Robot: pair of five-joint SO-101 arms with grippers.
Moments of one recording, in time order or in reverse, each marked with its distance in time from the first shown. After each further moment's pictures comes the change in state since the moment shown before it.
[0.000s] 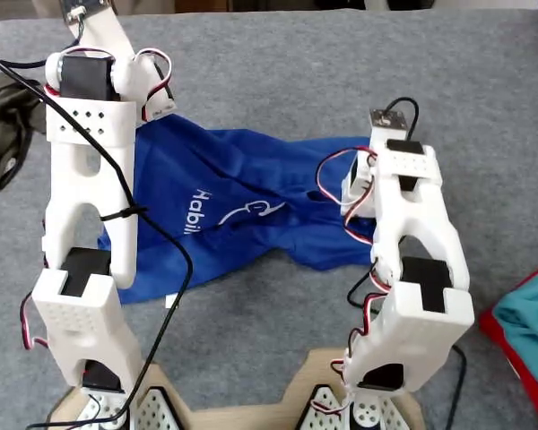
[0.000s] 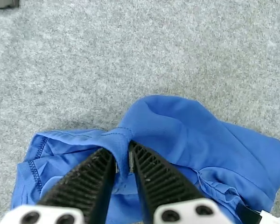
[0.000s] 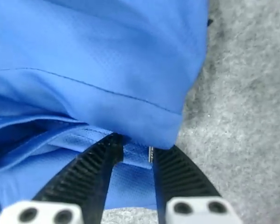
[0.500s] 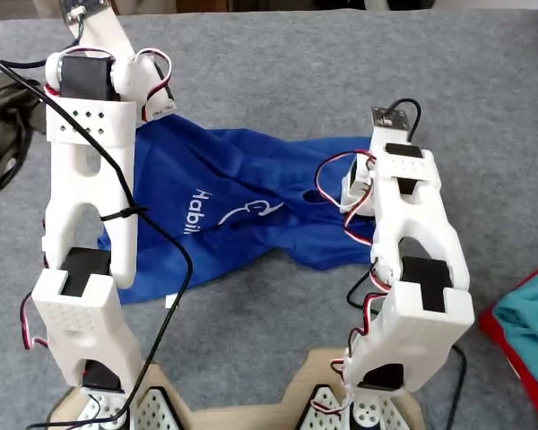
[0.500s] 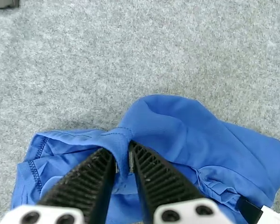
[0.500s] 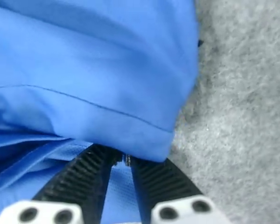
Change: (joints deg) left arm 0.0 0.0 0.0 0.0 0.0; right arm 0.1 0.1 0.7 -4.0 -1.6
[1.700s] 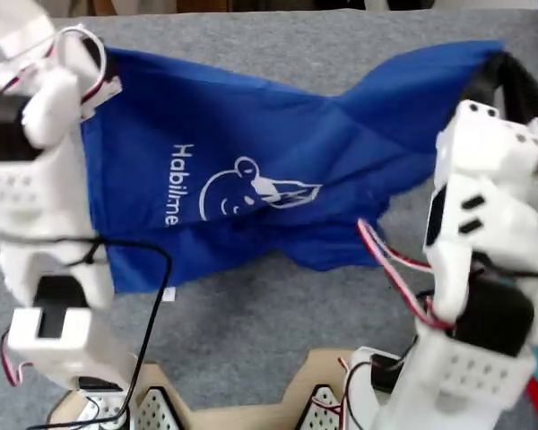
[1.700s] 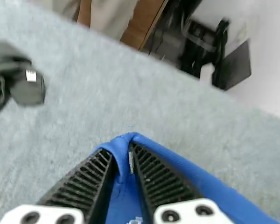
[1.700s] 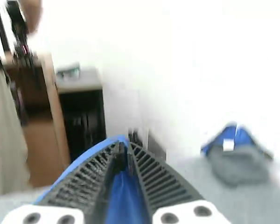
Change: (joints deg) left arm -6.9 -14.0 -14.1 0.0 -5.0; right arm 9.8 -69.5 -1.2 -18.2 -0.2
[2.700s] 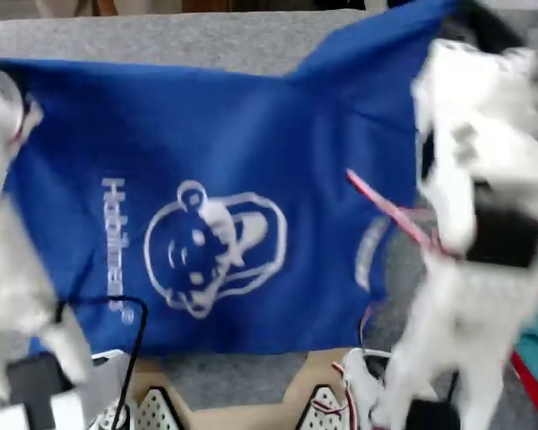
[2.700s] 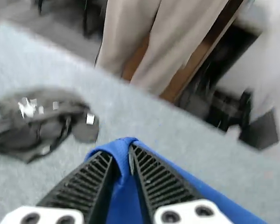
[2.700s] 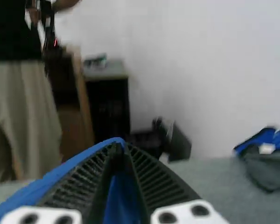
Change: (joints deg) left arm -14.2 -20.4 36.1 -20.8 -3.9; right arm -10.3 25.8 -22.9 8.5 0.0
